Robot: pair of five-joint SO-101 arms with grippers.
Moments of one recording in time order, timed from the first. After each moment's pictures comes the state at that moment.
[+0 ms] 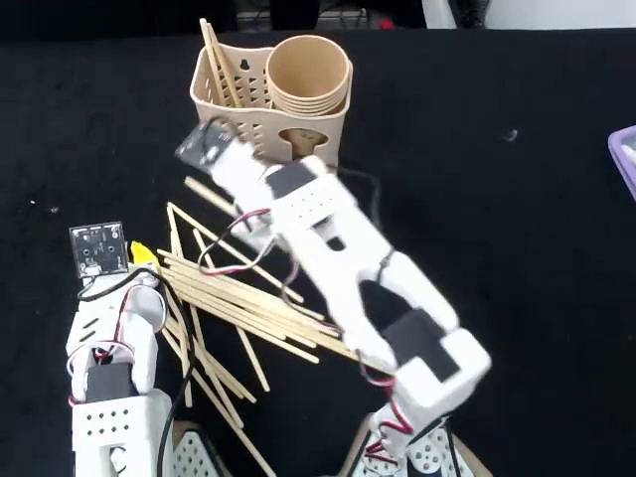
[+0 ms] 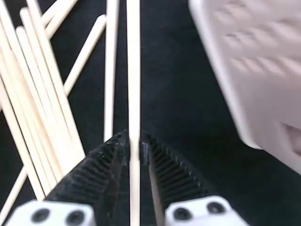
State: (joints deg) left arm -14.6 -92.6 96.5 30.9 -1.0; right arm -32.1 9.3 5.5 64.3 22.2
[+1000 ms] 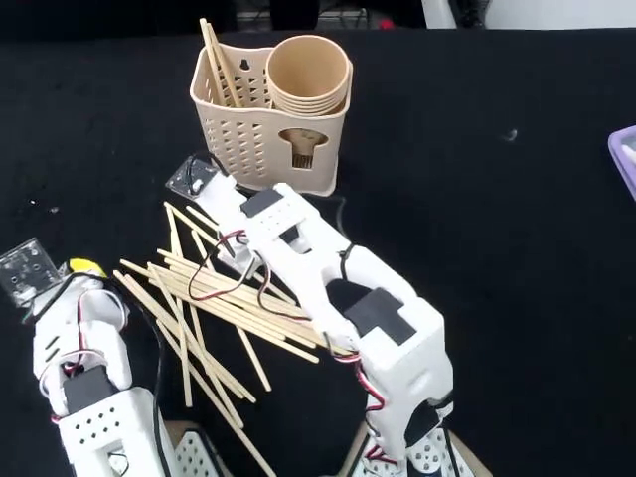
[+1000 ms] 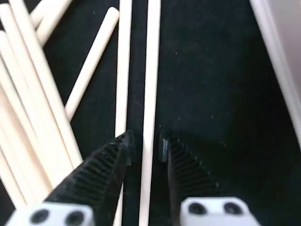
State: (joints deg) left arm -32.6 -92.6 95.6 30.9 7.4; right arm -36.7 25.0 7.0 54.5 18.5
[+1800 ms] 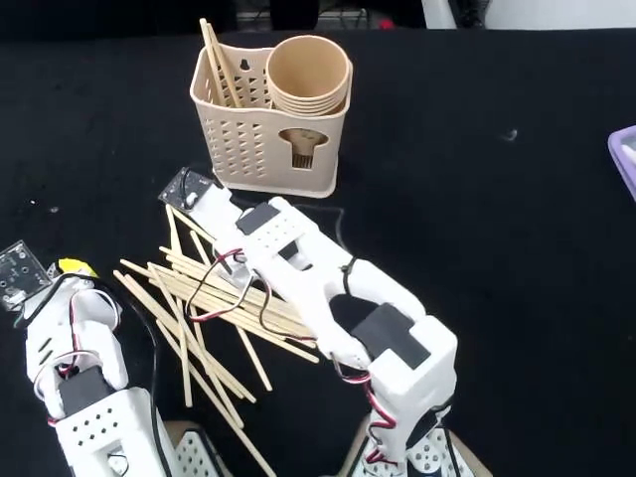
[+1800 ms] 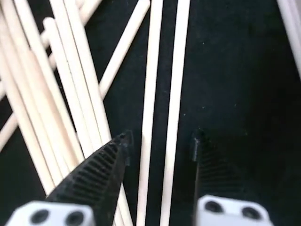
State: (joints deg) left arm -34.6 -92.6 94.3 30.9 7.8; right arm -40.0 17.9 14.9 51.5 15.9
